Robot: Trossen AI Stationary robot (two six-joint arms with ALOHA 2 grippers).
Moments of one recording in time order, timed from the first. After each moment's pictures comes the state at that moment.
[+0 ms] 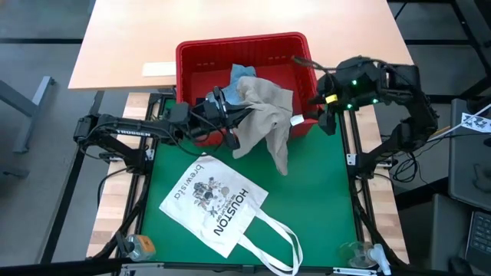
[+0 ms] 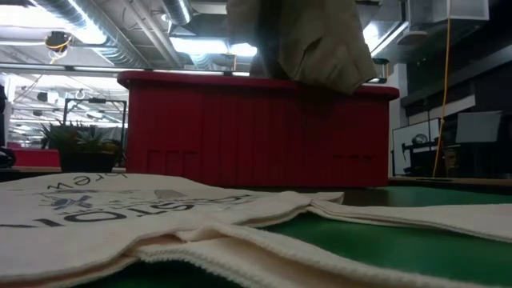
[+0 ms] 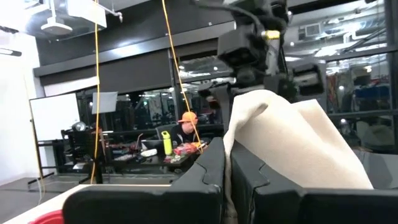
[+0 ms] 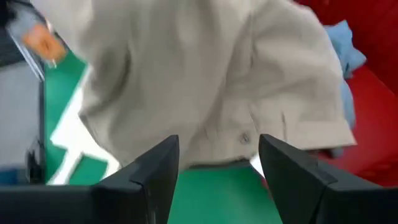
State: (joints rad) left arm 0.06 1.38 1.10 0.61 -0.24 0.19; right arm -0.15 1.51 2.29 -1.56 -0.01 0.15
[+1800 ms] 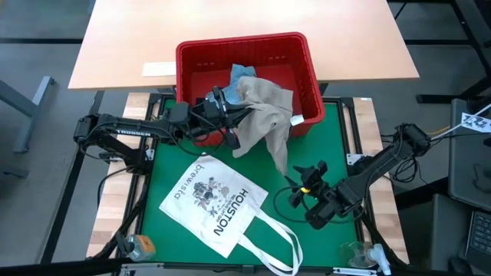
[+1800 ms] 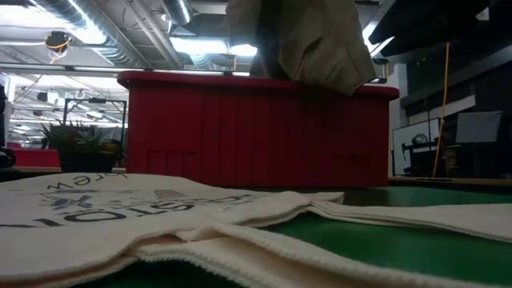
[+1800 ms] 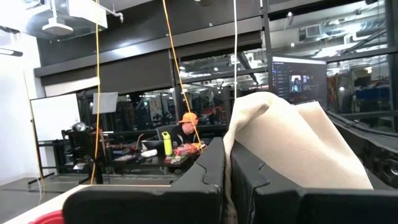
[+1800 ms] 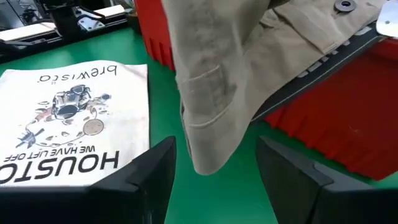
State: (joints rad) left arm 0.06 1.38 1.10 0.62 -0.25 0.18; right arm 0.69 1.46 1.05 -0.81 1.06 1.20
